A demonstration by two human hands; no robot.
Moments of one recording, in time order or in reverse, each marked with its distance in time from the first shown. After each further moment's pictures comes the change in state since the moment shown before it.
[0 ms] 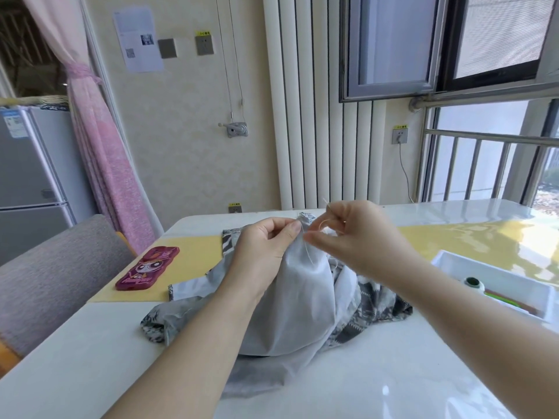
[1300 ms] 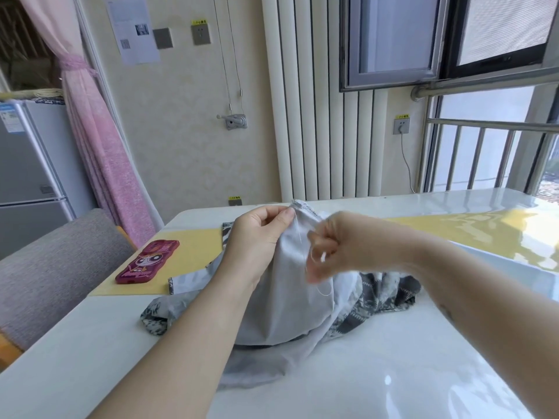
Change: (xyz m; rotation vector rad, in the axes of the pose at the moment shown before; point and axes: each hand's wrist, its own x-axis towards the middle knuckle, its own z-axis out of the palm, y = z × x) left_hand 0.006 -0.001 -0.004 -0.031 0.040 -0.013; right_hand 0.008 0.012 -0.002 0.064 -0.604 0.125
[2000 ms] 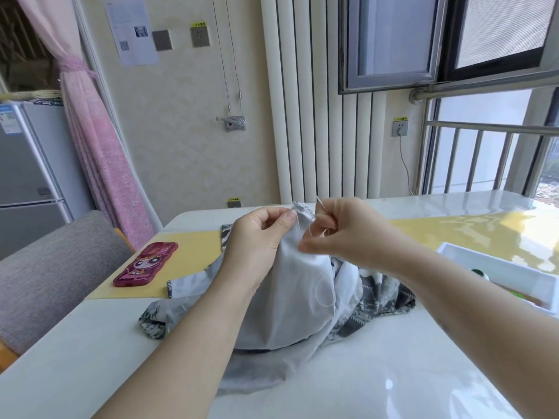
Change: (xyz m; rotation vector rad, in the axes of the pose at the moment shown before) left_hand 0.000 -0.001 -0.002 0.062 -0.002 0.058; right_hand 0.001 -0.008 0.007 0.120 0.380 -0.048
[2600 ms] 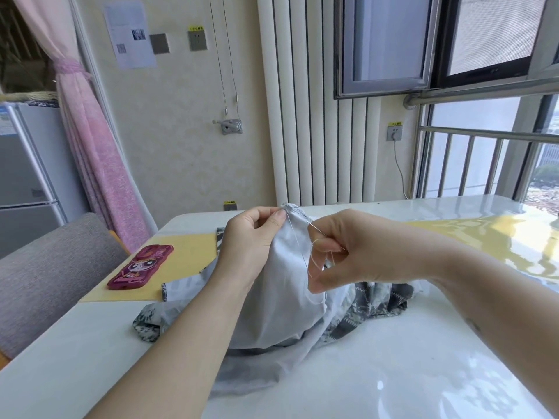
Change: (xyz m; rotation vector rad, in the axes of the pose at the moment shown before) left_hand 0.005 0.001 0.003 0.021 0.080 -0.008; right_hand -0.026 -0.024 -0.026 -0.195 -0.398 -0.038
